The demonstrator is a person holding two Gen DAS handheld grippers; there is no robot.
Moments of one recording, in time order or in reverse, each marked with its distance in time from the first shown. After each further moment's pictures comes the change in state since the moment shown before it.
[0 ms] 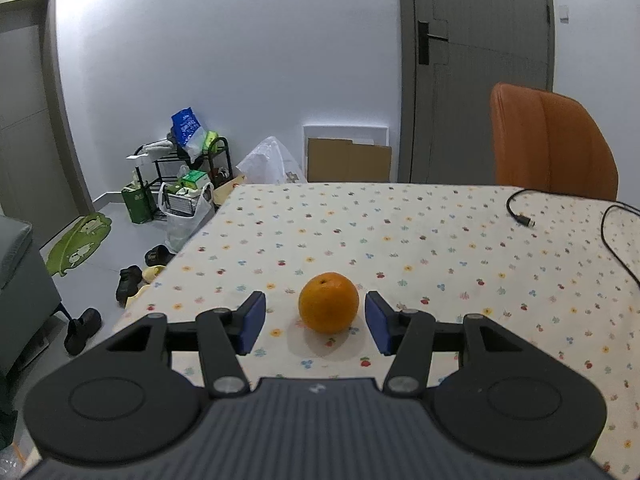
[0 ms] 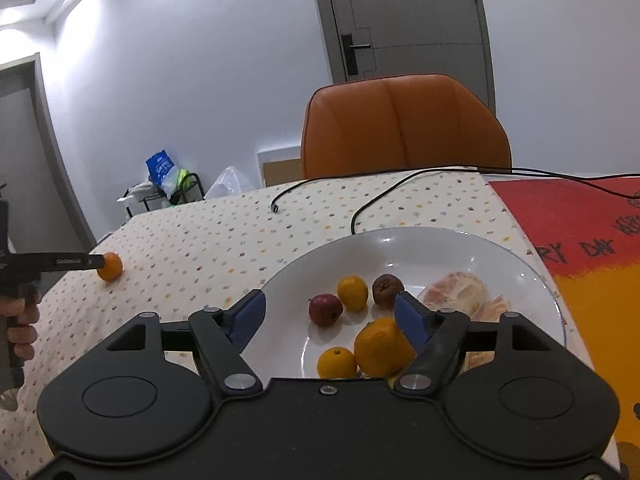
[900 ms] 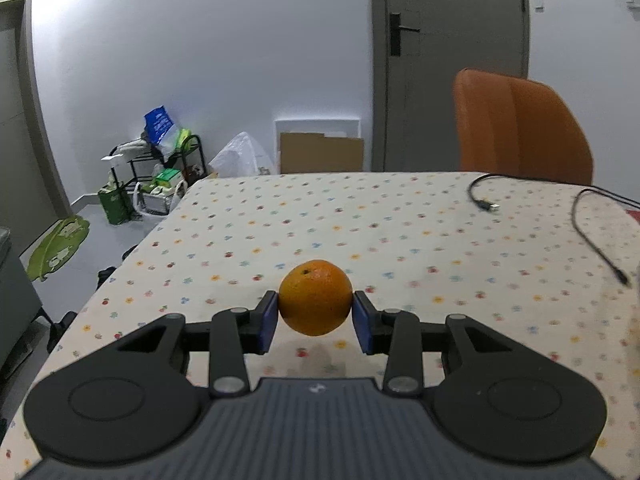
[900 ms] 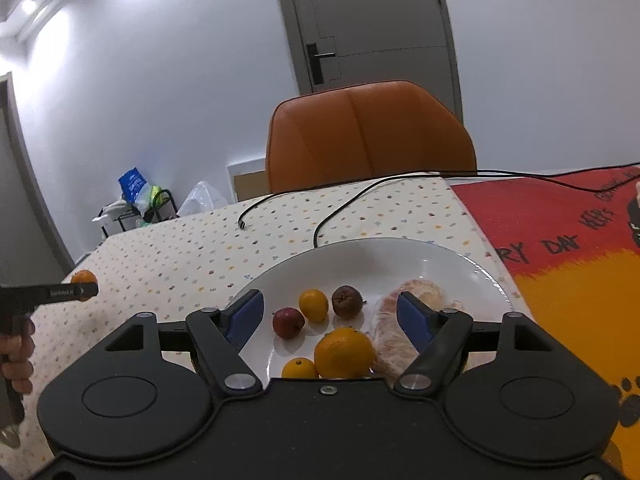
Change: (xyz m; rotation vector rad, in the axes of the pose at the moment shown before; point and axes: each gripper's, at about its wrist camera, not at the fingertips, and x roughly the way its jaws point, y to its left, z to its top) left arm -0.009 -0.034 -0.004 0.030 0.012 -0.069; right arm -0.017 -0.019 0.007 0.070 -0.033 -0.073
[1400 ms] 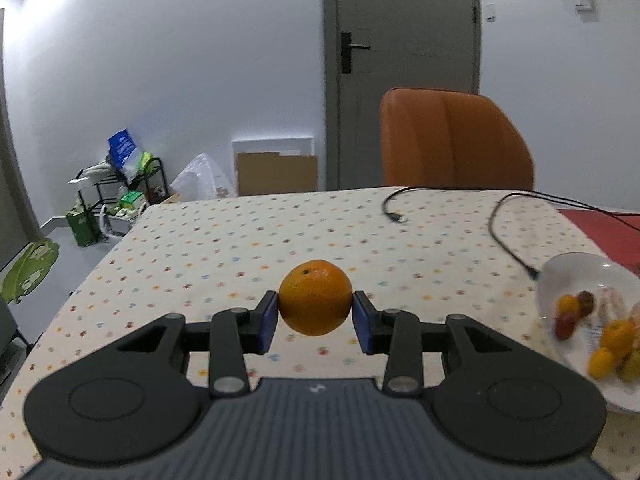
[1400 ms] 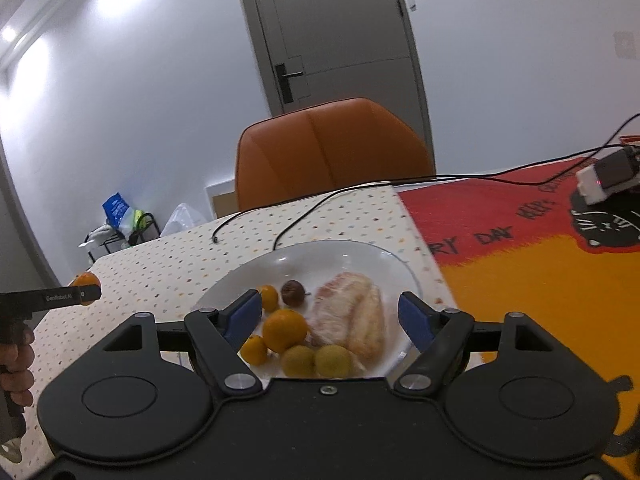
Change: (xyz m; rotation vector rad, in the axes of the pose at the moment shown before) left arm -0.052 -0.054 -0.001 0.044 -0.052 -0.109; right arm -0.055 -0.038 -0.013 0.064 -0.048 -0.059
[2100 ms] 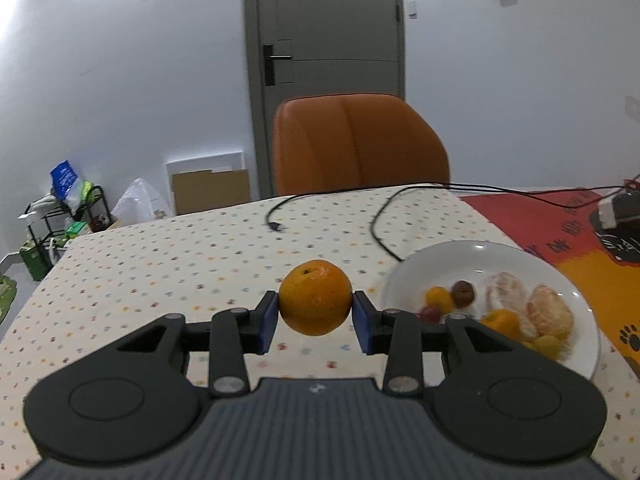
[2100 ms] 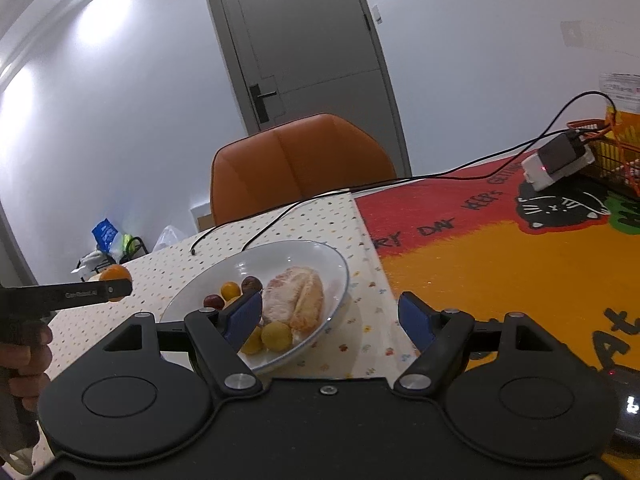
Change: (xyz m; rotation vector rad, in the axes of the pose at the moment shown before) left arm -0.030 -0.094 -0.005 0.111 -0.025 -0.151; right arm -0.042 -0.042 -0.018 0.068 -0.053 -0.035
